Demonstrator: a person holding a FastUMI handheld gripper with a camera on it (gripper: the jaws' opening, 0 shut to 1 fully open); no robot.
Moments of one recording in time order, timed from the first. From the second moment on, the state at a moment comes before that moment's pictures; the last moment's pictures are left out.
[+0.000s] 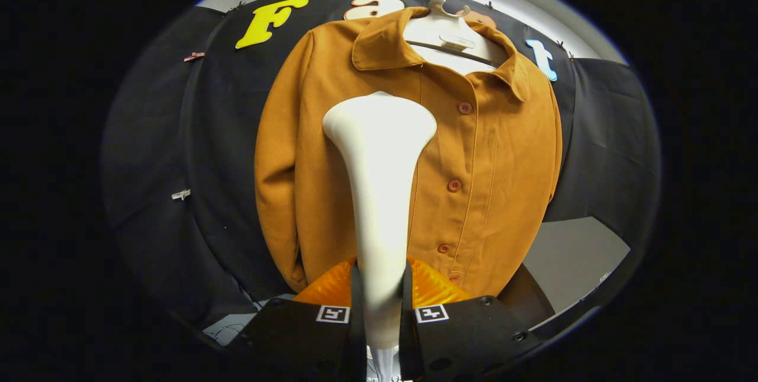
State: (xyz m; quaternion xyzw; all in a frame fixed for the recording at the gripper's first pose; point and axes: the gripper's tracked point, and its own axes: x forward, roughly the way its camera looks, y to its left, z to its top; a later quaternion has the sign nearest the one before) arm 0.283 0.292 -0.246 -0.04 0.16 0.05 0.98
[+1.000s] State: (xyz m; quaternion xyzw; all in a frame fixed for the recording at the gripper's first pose) arm 0.253 0.281 -0.360 -0.06 0.26 0.07 0.96
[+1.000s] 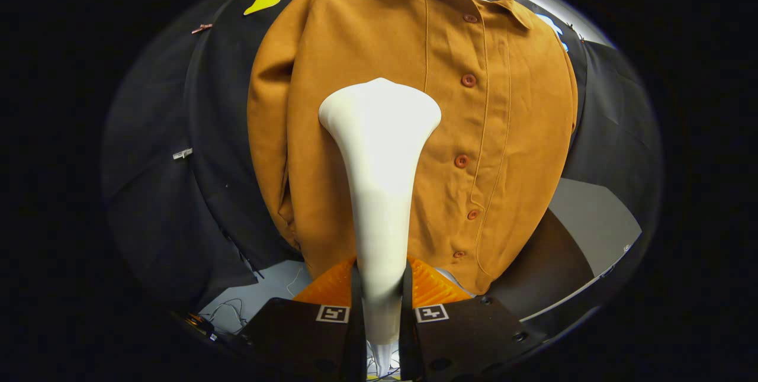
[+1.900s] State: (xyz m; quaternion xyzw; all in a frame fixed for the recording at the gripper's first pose) arm 0.212 0.260 -0.438 -0.06 0.34 0.08 0.93
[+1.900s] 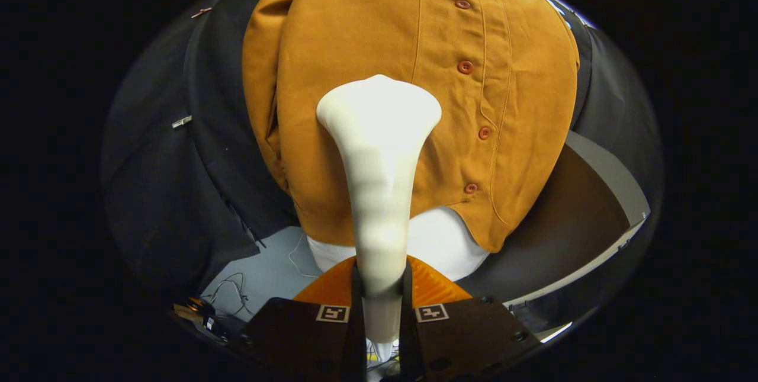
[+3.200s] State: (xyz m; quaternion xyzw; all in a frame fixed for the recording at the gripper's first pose) arm 0.167 0.179 -0.258 -0.02 0.21 0.09 0.97
